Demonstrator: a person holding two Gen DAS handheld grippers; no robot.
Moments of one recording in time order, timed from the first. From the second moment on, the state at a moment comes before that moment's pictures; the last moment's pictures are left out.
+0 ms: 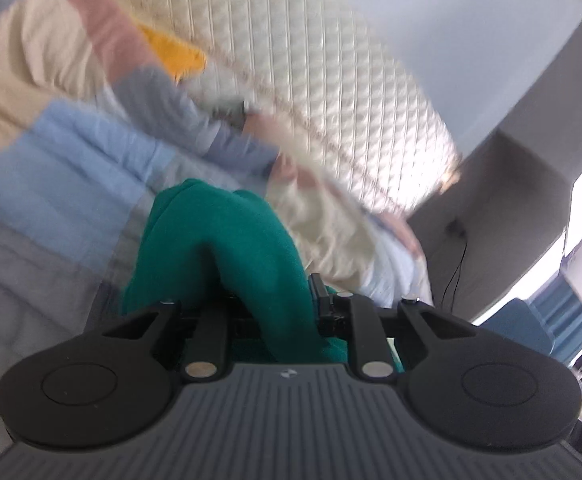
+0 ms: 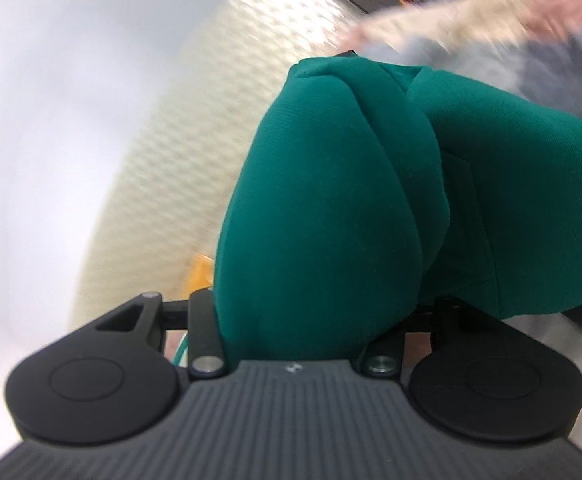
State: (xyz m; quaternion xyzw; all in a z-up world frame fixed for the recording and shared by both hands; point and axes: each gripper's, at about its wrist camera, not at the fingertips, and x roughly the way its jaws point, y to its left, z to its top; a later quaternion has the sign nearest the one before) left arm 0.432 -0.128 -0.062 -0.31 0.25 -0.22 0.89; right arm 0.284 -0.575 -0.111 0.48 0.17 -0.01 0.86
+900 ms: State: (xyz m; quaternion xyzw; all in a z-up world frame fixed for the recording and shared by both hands) left arm 0.353 -0.117 -0.073 -0.22 0.27 -0.23 0.91; right arm 0.208 -0.573 -0.202 0.55 0.14 -0.03 0.82
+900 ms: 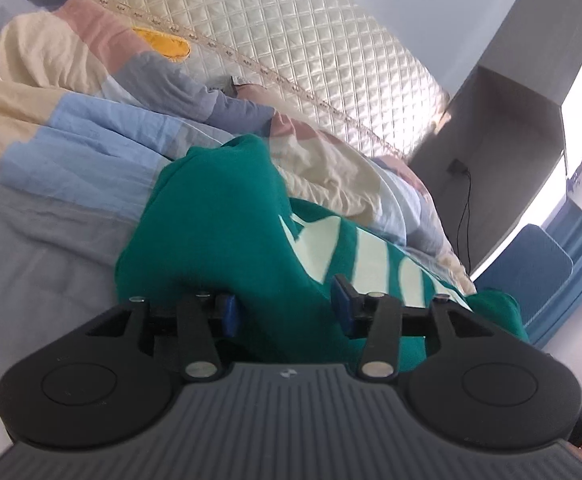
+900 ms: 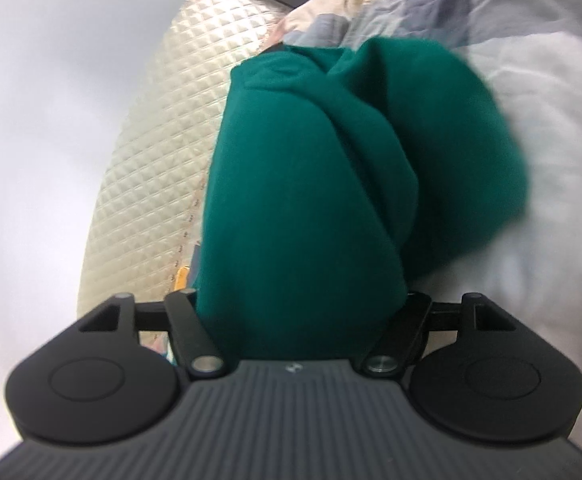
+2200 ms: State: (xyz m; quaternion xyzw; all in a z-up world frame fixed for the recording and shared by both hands) left arm -0.030 -0.026 0.161 -0.03 0.16 -0.25 0.95; right arm -0.097 -0.369 0.113 0.13 0.04 -0.02 0.99
